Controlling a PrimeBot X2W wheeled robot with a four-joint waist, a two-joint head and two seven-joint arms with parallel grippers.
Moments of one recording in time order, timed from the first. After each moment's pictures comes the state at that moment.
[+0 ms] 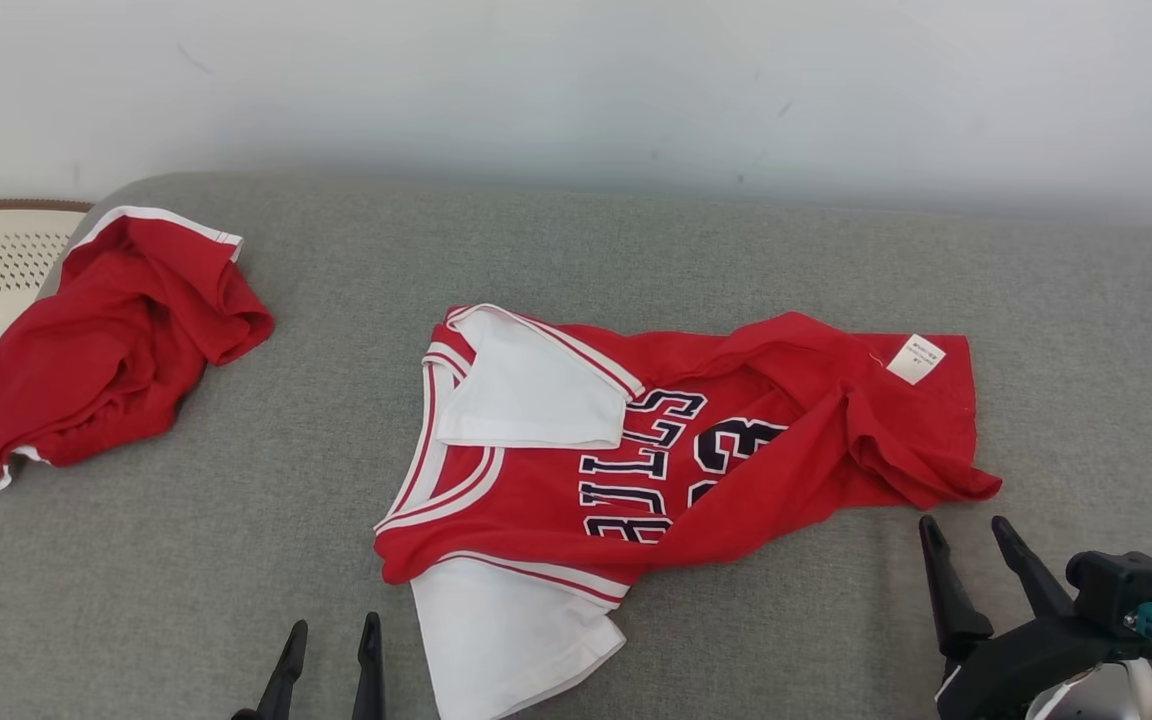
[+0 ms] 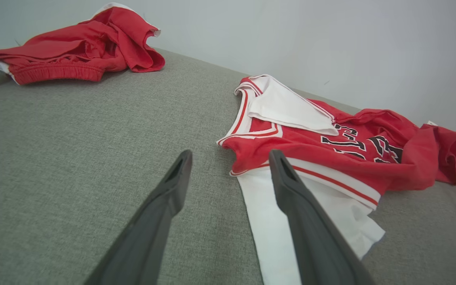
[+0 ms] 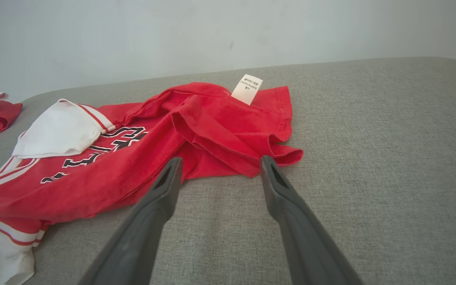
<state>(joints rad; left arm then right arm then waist) -0.02 0.05 -0.18 0.10 -0.30 0.09 -0.26 -0.05 -0.17 0.10 0.03 0.25 0.13 0.10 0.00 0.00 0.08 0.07</state>
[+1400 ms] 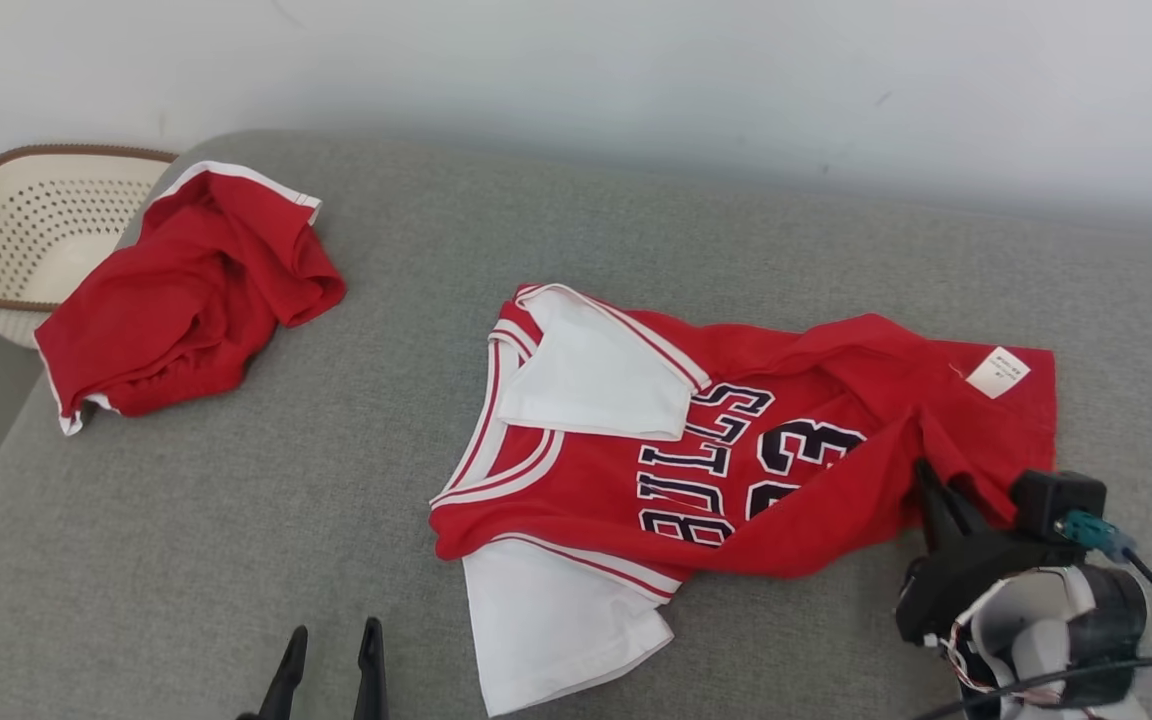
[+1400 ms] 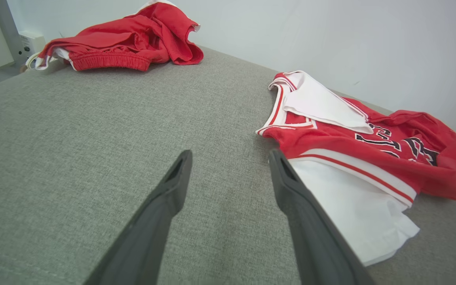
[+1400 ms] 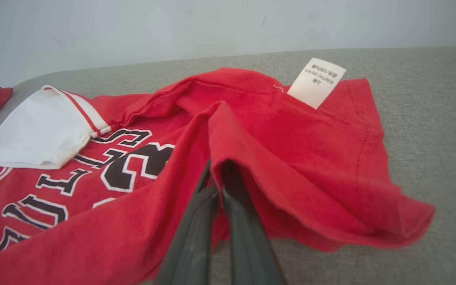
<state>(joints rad) -0.03 0.05 -0.18 0.11 -0.31 0.10 -0.26 -0.40 -0.16 0.12 0.58 0.21 0.13 -0.08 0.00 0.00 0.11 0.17</state>
